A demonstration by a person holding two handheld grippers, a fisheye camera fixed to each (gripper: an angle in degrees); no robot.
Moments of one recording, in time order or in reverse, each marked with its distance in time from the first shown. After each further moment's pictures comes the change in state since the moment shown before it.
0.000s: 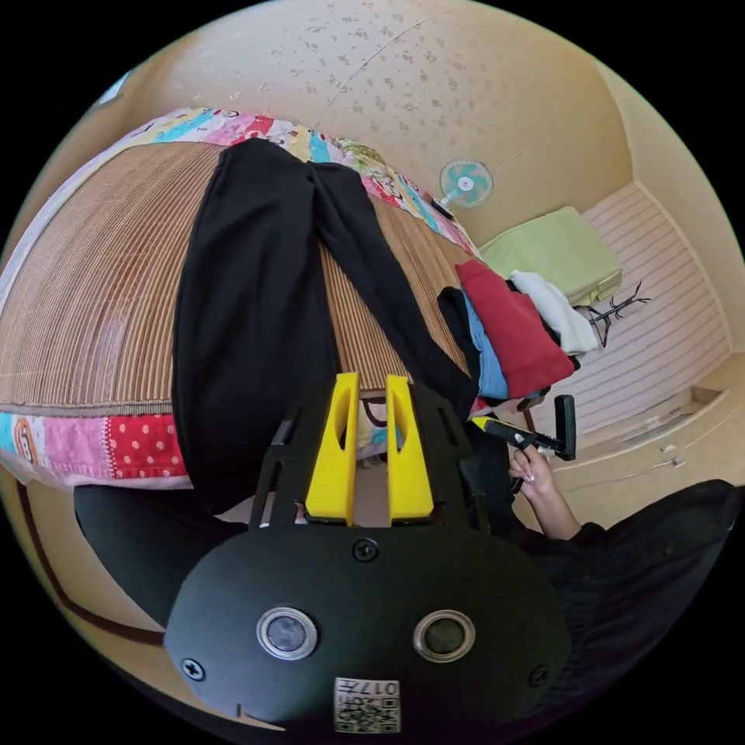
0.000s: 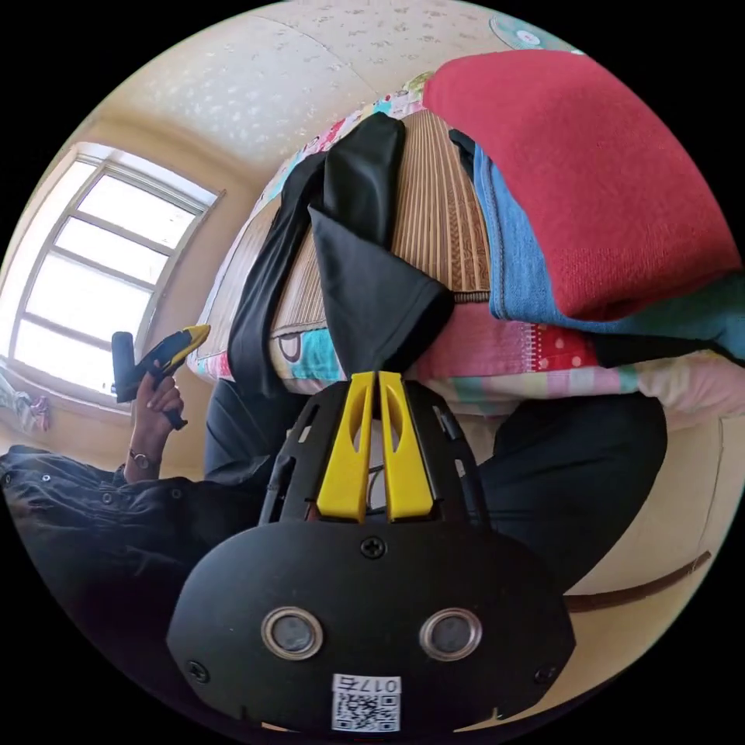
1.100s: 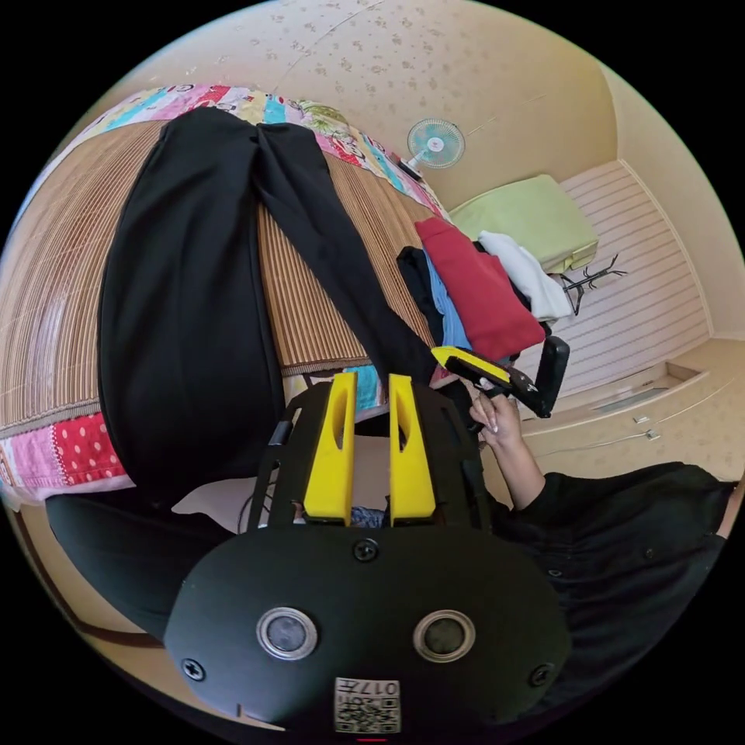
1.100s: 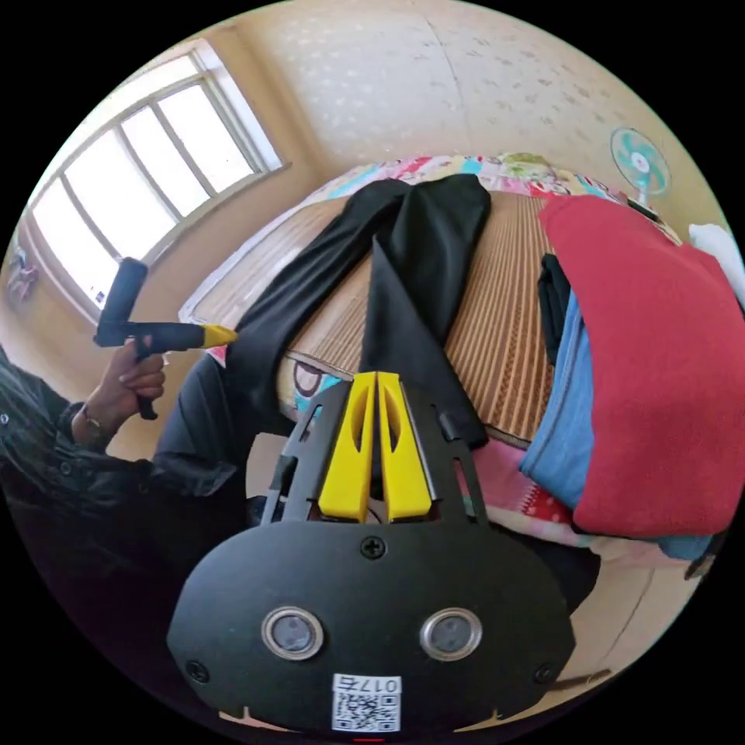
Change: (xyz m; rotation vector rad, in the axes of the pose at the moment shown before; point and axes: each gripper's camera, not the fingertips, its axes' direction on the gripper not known) left arm 0.002 0.055 0.012 -0.068 0.073 -0.051; right arm -0.132 0.018 -0.011 0.093 -0.031 -0.527
